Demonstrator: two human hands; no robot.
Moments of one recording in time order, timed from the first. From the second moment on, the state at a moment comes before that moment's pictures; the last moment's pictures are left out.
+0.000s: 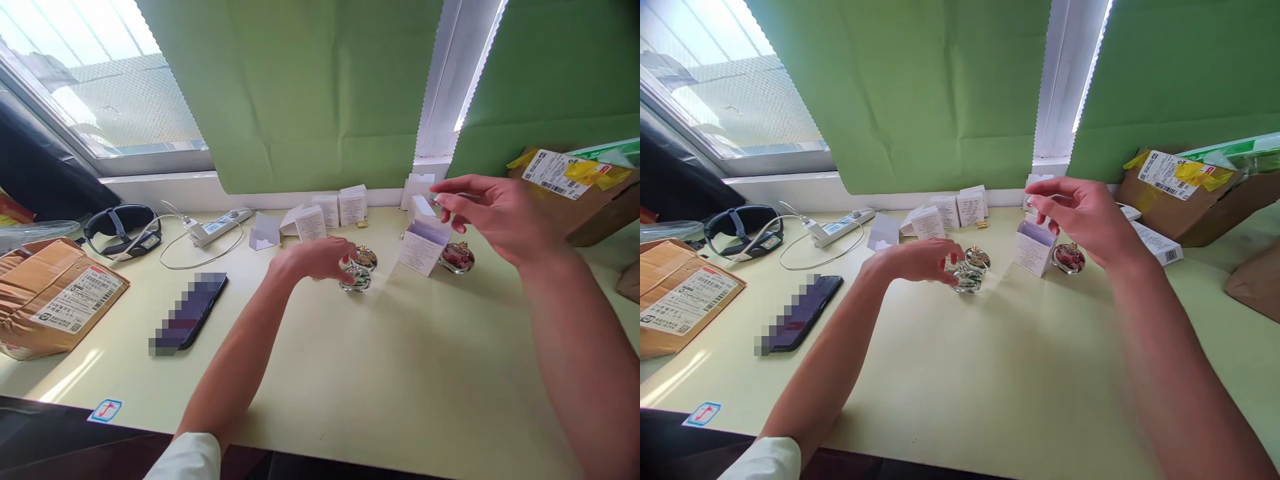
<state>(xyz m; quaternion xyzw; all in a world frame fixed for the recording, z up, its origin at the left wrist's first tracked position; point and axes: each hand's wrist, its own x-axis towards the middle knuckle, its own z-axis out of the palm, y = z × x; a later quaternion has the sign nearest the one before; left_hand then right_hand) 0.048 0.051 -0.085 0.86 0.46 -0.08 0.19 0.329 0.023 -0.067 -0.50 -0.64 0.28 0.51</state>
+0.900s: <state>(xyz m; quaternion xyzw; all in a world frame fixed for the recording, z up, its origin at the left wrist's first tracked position) 0.065 0.061 -0.105 0.88 0.42 -0.10 0.19 0.344 0.023 -0.065 -0.51 -0.66 0.16 0.52</state>
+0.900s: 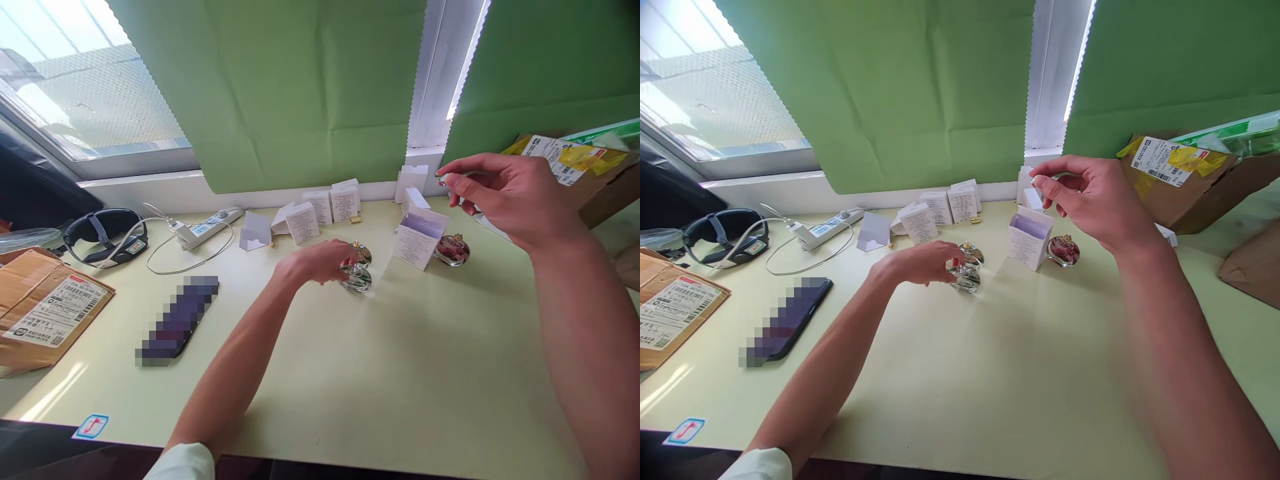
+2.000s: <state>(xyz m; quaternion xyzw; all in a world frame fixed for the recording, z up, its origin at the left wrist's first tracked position) 0.084 0.056 -0.114 0.90 0.38 -0.11 0.20 0.296 0.039 -0.106 -0.40 -0.86 0.27 0.14</state>
